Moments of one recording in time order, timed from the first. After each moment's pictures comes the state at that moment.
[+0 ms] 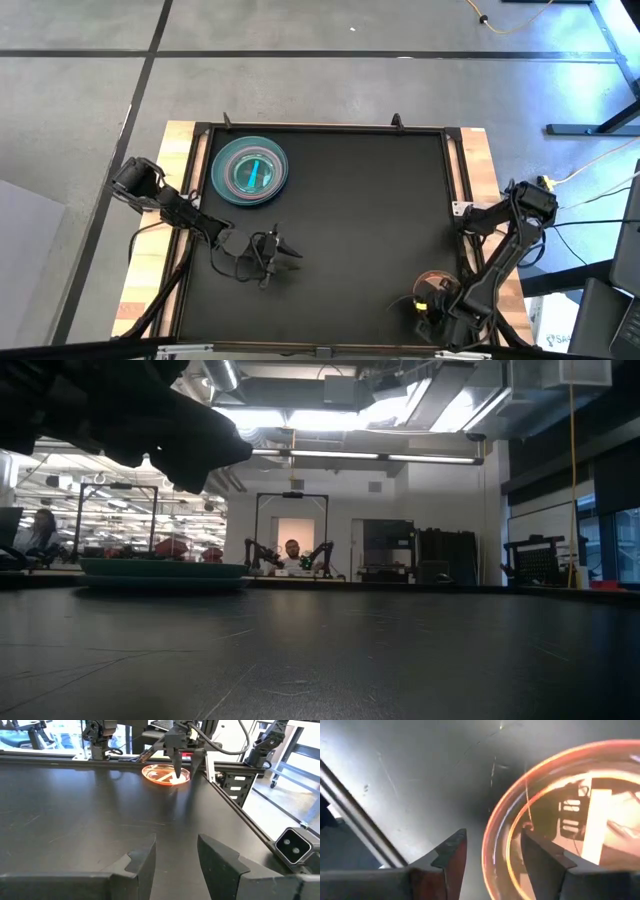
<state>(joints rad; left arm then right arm) -0.46 1.58 0.42 0.95 -0.30 -0.18 1.09 1.65 0.98 -0.68 0.13 1.75</state>
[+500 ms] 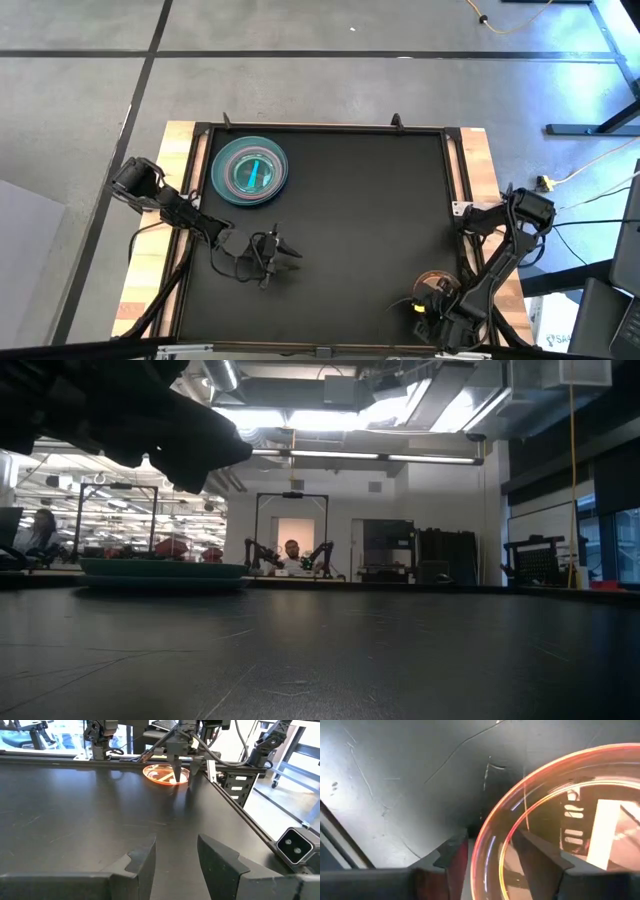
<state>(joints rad) -0.46 1.58 0.42 0.95 -0.31 -0.18 1.09 1.74 0.97 -0.65 0.14 1.72</state>
